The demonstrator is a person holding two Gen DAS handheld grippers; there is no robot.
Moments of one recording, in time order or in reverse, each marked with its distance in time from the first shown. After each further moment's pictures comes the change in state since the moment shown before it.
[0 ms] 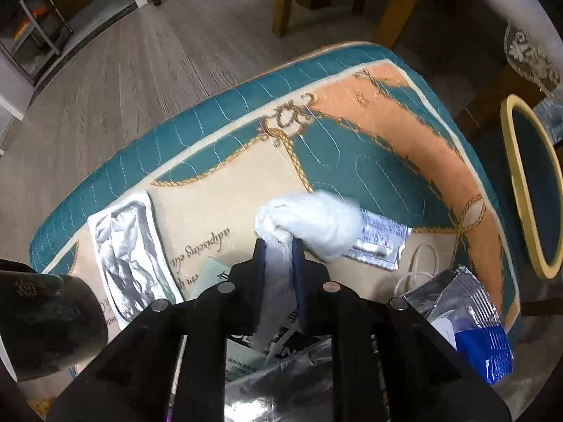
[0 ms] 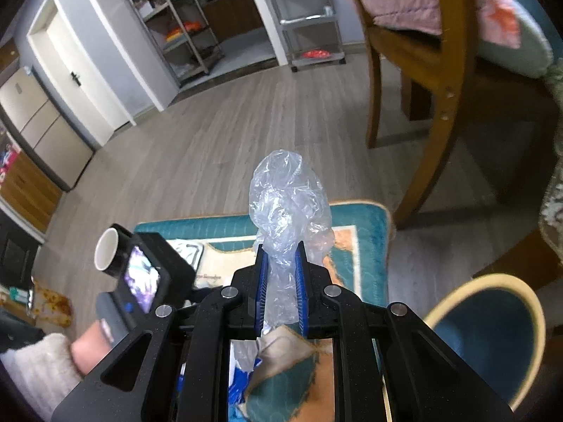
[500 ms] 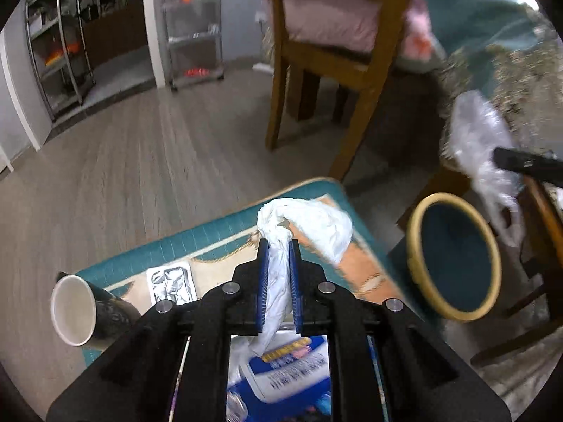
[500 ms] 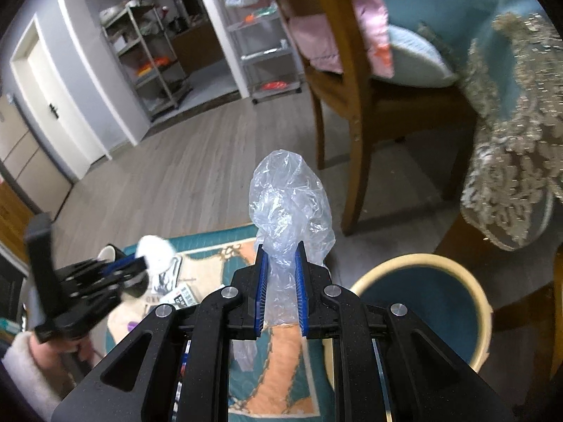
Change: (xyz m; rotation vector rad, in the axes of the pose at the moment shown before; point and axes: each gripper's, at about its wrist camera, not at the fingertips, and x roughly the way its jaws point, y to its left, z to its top) left arm -0.172 -0.014 -0.027 -0.071 -0.416 -0.072; right arm -0.107 -0.042 -0.030 0.081 -0.124 -0.118
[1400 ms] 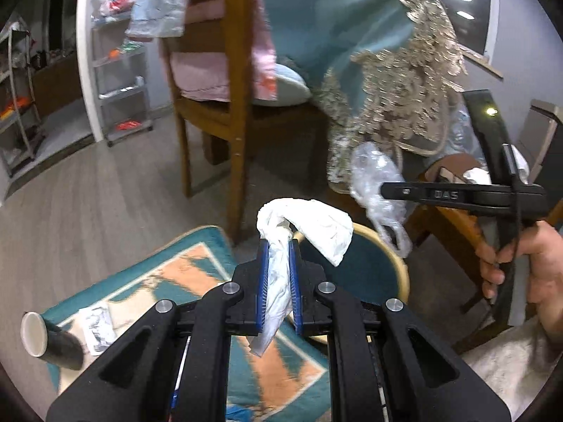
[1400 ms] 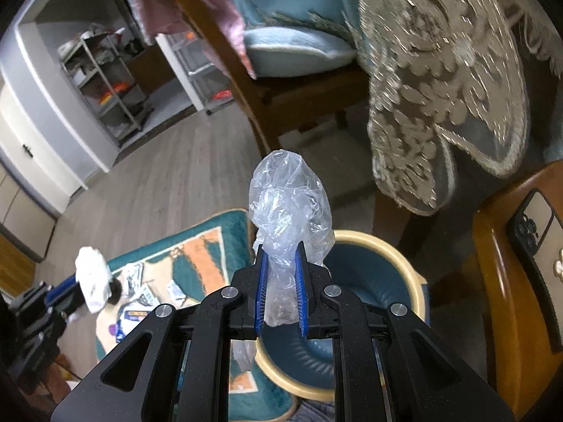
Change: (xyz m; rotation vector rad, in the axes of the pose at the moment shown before) left arm -0.053 -0.166 0.013 0.153 -0.115 -0.194; right arm -0.044 -0.118 -0.019 0.166 0.020 -0.082
